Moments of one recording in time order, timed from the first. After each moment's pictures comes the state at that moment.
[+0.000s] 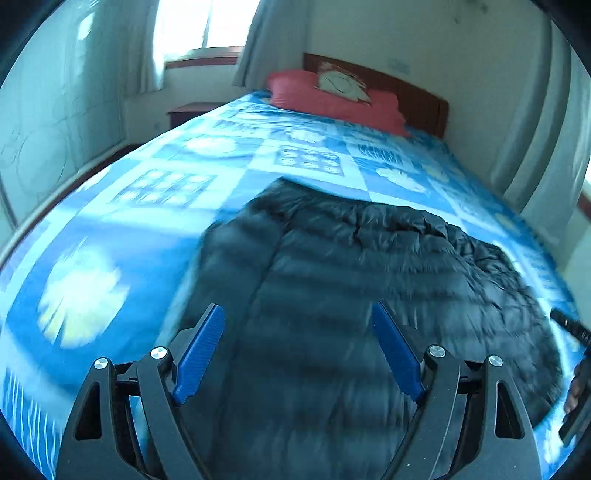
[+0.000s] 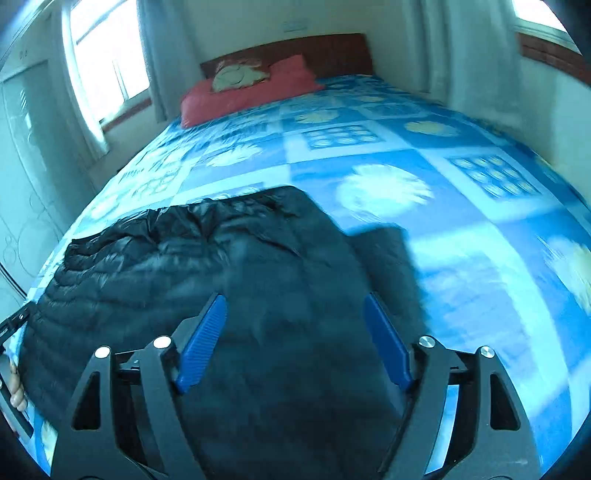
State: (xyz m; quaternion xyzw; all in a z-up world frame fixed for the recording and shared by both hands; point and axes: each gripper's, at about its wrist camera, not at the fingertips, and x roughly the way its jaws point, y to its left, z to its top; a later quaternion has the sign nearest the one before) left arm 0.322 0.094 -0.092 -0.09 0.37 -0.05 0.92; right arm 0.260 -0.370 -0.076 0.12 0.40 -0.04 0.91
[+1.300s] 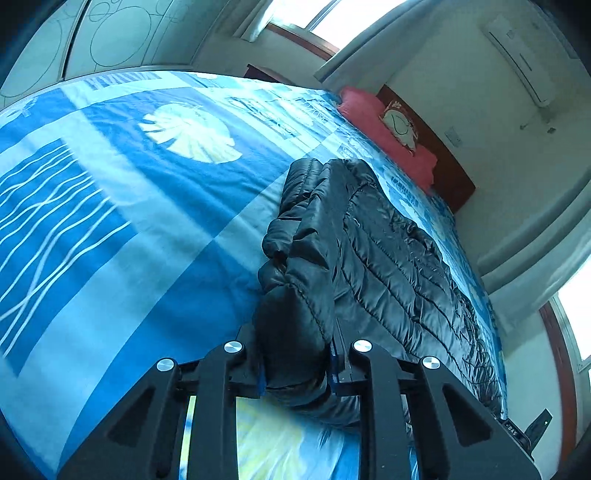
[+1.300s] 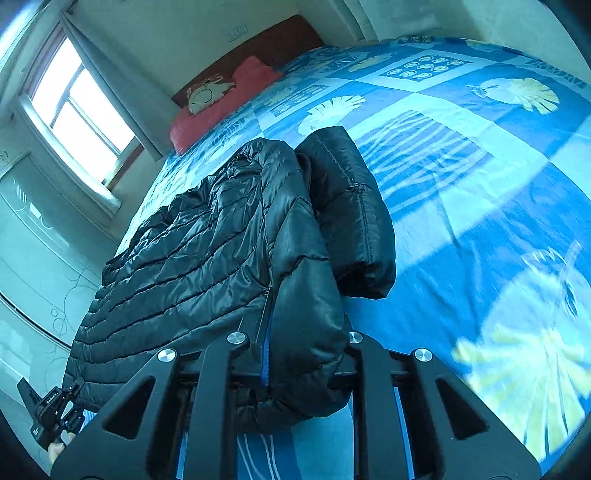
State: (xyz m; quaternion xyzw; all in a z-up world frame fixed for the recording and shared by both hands) left arm 0.195 0.169 -0.127 -0.32 0.36 -0.02 0.88; right arm 0.135 -0.375 -0.112 0.30 0.38 -0.03 0.87
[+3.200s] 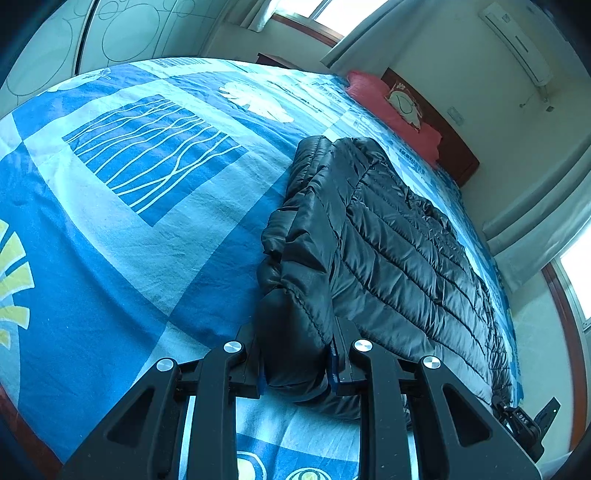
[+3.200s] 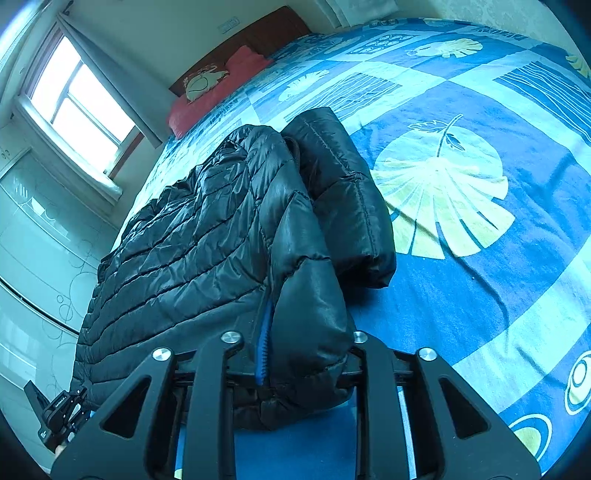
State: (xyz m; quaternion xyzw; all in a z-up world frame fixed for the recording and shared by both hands) left arm 0.092 0.194 -0.142 -0.29 0.40 -0.02 0.87; right arm 0.013 -0.367 -0.122 0.31 0.41 -0.04 0.86
